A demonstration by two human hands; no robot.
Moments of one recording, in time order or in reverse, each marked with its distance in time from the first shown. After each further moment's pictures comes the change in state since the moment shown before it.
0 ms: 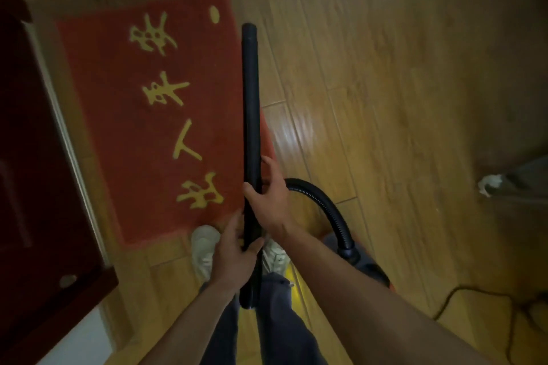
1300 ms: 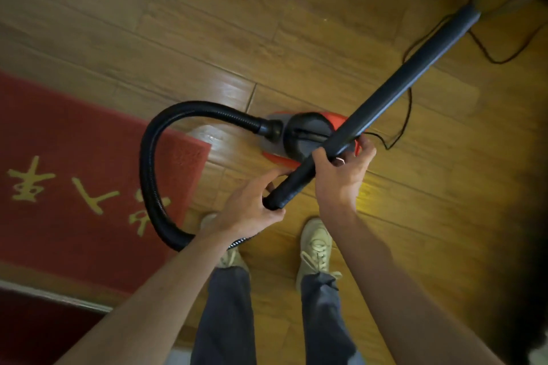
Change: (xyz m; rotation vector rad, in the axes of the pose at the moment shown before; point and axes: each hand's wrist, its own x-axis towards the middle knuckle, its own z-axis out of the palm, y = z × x) left_hand -0.071 -0.043 0.133 1.166 -0.957 0.549; right_hand -0.231 0.184 -0.124 0.782 1.269 0.306
